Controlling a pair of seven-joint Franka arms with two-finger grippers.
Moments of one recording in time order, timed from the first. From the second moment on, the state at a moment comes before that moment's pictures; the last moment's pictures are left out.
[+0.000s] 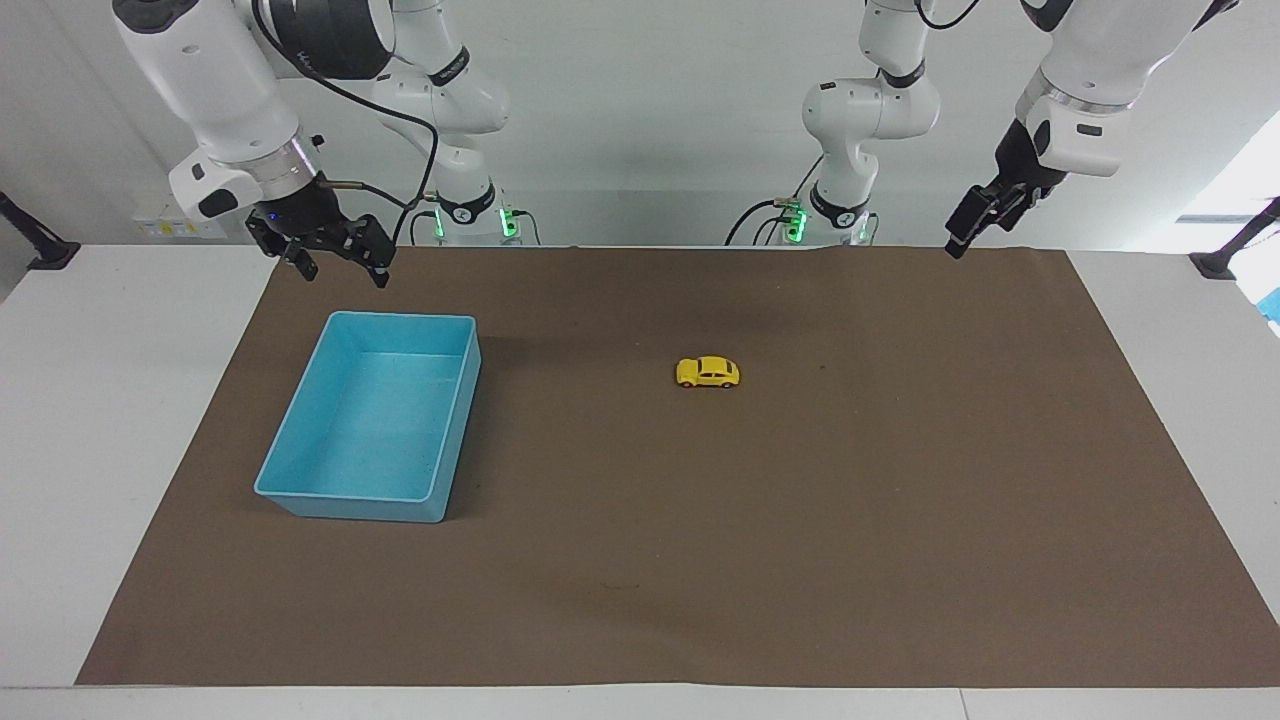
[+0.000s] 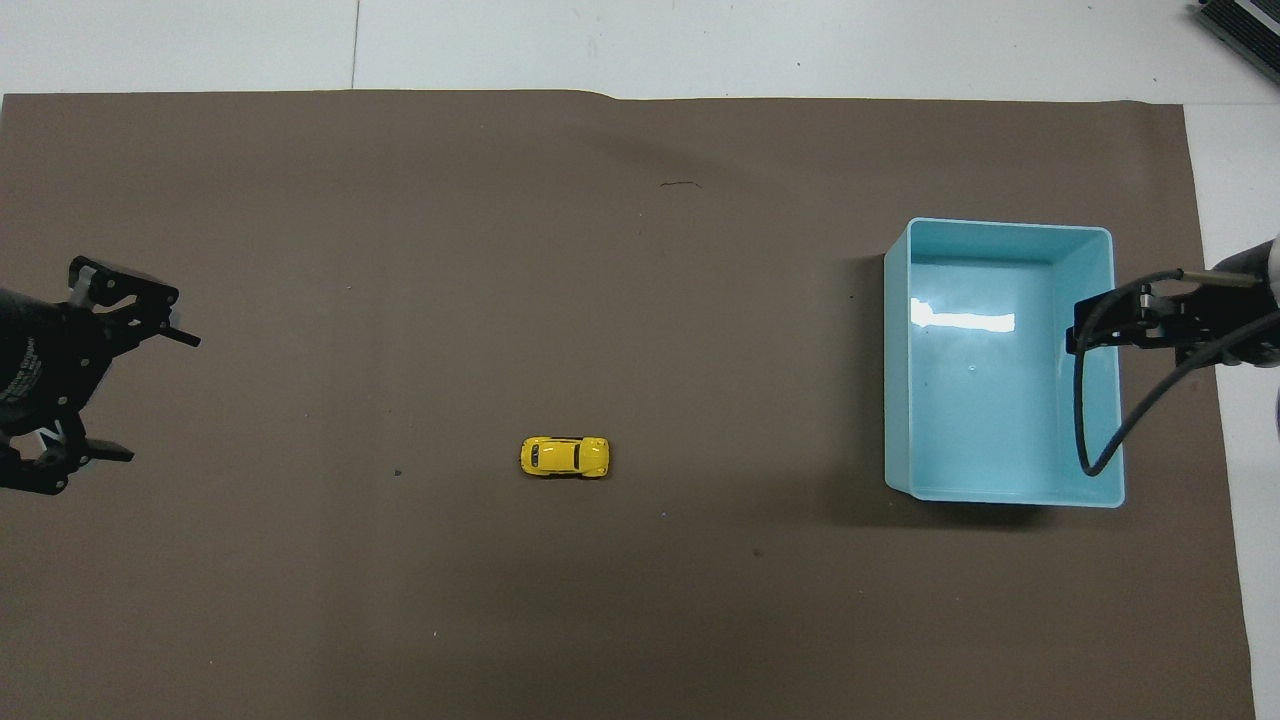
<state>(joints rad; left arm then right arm) -0.06 -0.11 -0.08 -1.65 -0.09 1.49 -1.25 -0.04 0.00 0.03 -1.62 0.03 1.56 0.15</state>
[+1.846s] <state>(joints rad) -0.48 -0.05 -0.09 -2.14 -0.10 2.12 -2.23 -0.04 0.00 0.03 -1.62 0.03 1.56 0.15</state>
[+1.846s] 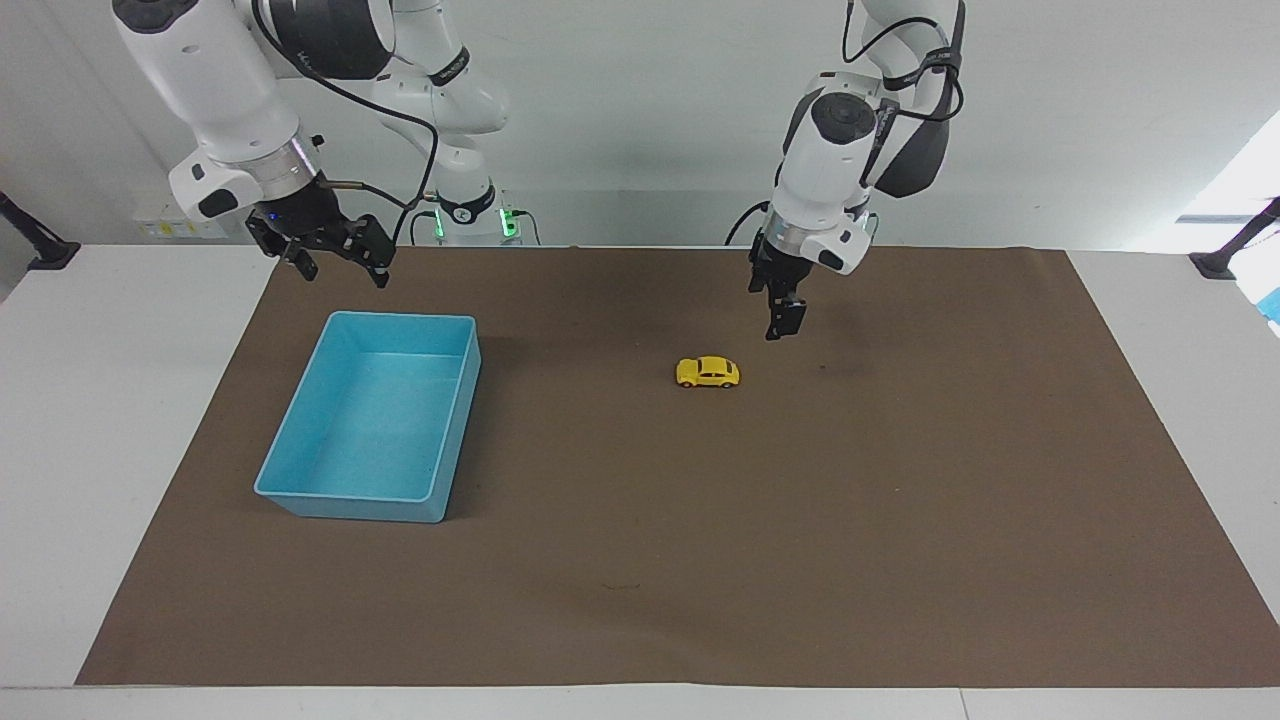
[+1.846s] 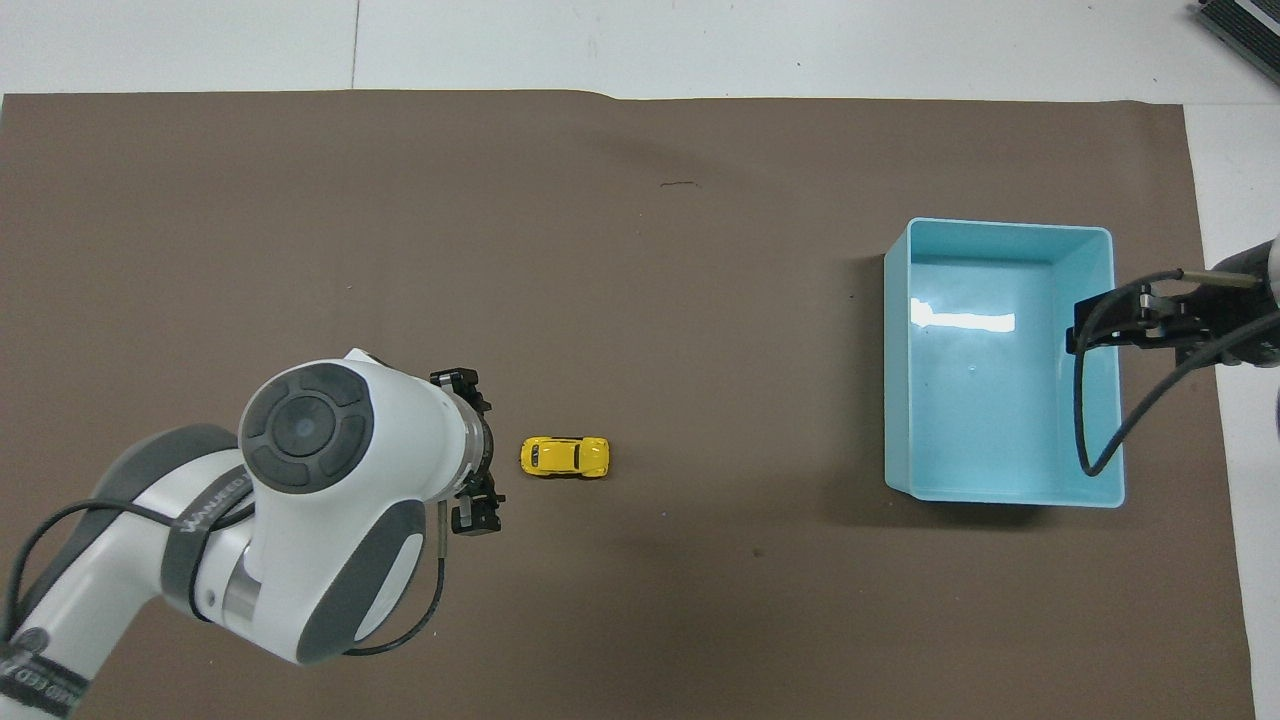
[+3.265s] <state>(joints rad) -0.60 0.17 -0.07 -2.22 -0.10 2.46 -2.38 -0.04 0.00 0.03 -1.62 0.03 1.56 0.15</state>
